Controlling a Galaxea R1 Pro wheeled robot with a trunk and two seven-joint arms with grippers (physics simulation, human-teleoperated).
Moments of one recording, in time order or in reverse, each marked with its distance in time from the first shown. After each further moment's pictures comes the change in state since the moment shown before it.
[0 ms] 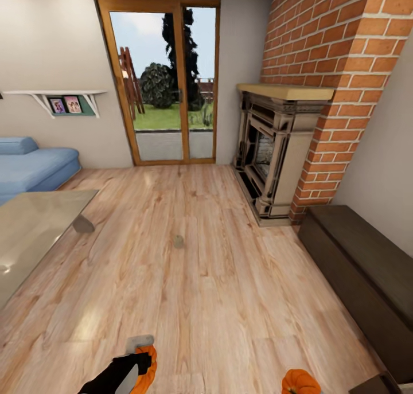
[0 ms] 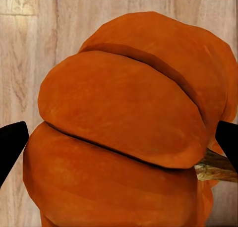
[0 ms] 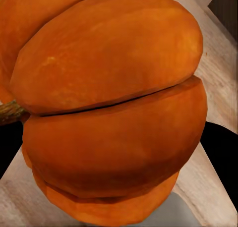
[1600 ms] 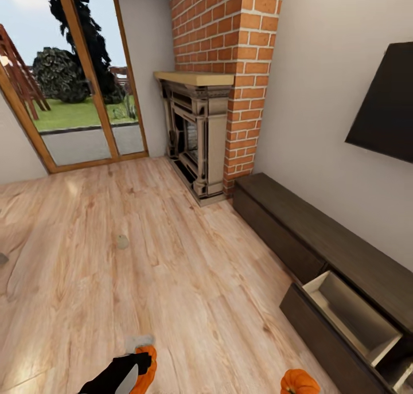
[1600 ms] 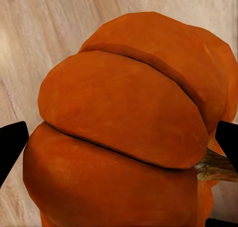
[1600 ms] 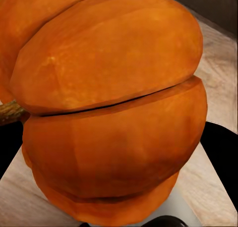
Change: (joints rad) left arm 0.000 0.000 -0.001 0.000 -0.001 -0.002 0.001; right arm 0.000 0.003 0.006 0.000 0.002 0.000 0.000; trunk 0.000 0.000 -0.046
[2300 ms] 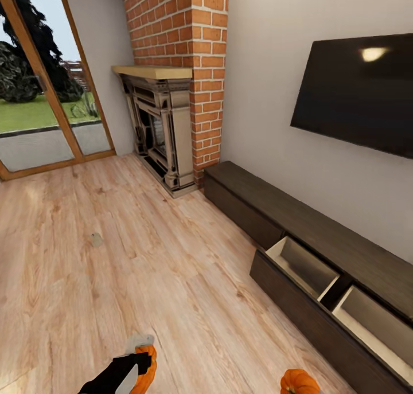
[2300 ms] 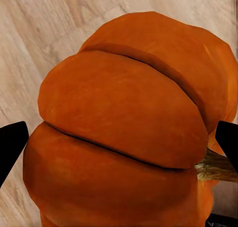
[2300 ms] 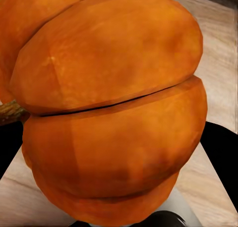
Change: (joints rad) left arm 0.000 0.000 0.000 0.000 0.001 -0.001 0.000; right arm 0.000 0.000 0.000 0.000 0.000 -0.001 0.003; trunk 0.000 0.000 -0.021
